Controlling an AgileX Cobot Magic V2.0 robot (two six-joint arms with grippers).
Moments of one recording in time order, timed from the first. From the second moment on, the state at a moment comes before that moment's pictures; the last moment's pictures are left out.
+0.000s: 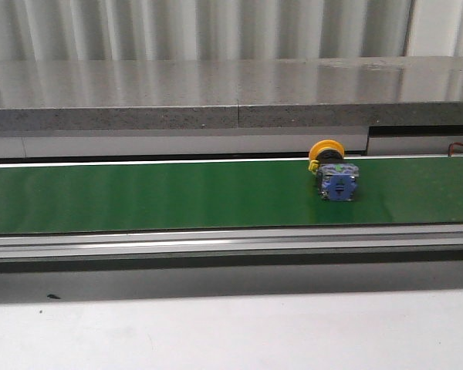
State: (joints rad) left arm -0.04 0.00 -0.02 0.03 0.16 -0.01; right arm -0.09 0.22 -0.42 0.14 0.60 -0.19
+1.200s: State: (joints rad) left arm -0.04 0.74 -0.63 -0.09 0.71 -0.01; right arm -0.09 0.22 -0.42 0.14 0.60 -0.19
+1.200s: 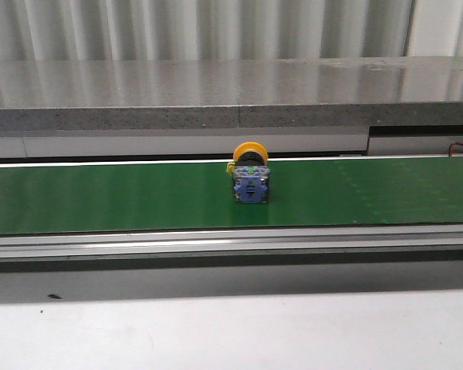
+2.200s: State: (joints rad) left arm -0.56 1.56 -1.26 0.10 0.88 -0.45; right arm -0.09 0.22 -0.42 0.14 0.60 -0.19
